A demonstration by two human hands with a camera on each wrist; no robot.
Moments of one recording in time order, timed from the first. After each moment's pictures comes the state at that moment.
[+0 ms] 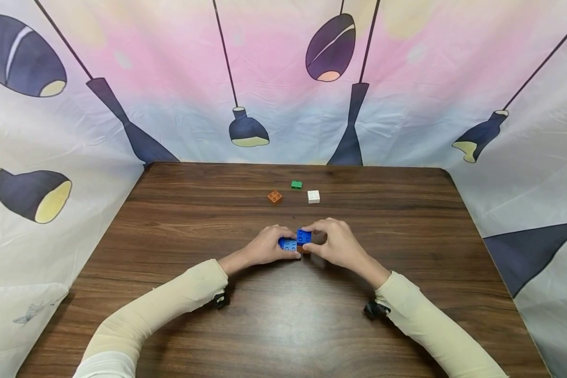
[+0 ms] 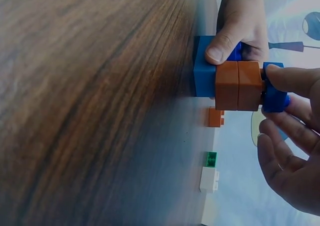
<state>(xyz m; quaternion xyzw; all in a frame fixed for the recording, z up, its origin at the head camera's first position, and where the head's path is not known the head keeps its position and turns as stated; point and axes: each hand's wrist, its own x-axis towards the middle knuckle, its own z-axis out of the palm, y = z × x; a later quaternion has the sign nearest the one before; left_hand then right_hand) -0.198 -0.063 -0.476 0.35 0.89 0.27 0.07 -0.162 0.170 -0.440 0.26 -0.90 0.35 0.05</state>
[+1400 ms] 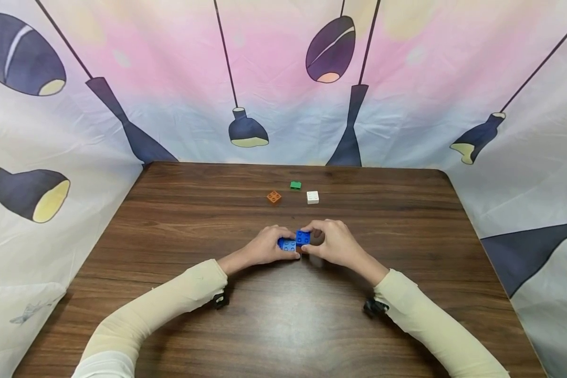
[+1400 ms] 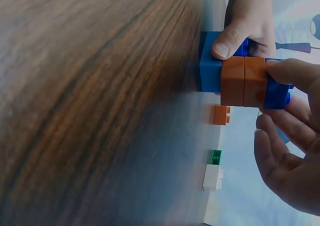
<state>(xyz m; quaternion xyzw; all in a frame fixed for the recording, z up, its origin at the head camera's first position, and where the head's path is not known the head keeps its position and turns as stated) -0.197 -0.062 -0.477 0.34 0.89 0.27 0.07 -0.166 0.170 -0.437 0.25 -0.91 0.34 0.00</state>
